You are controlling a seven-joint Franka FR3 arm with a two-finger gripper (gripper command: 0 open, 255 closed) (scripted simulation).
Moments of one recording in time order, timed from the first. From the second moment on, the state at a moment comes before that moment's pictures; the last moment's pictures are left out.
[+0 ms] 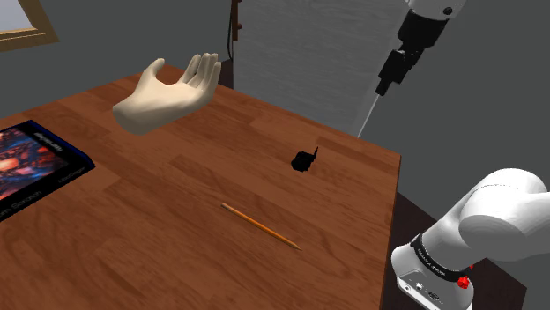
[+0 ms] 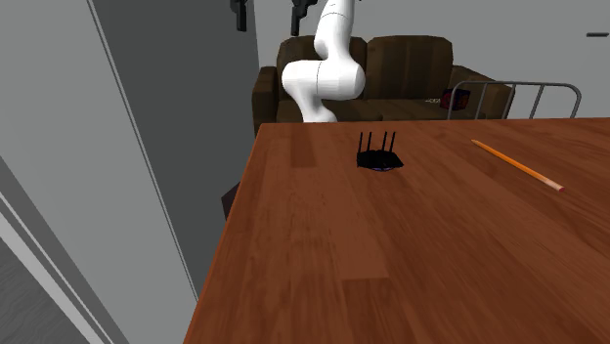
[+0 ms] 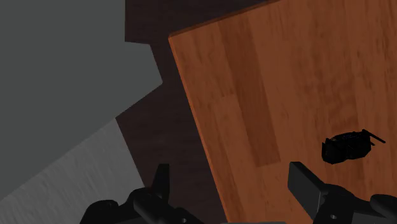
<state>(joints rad) 0.01 -0.75 0.03 -2.31 -0.05 1.62 -0.08</state>
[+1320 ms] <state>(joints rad) 0.14 -0.31 0.27 -2.23 0.17 1.70 0.17</state>
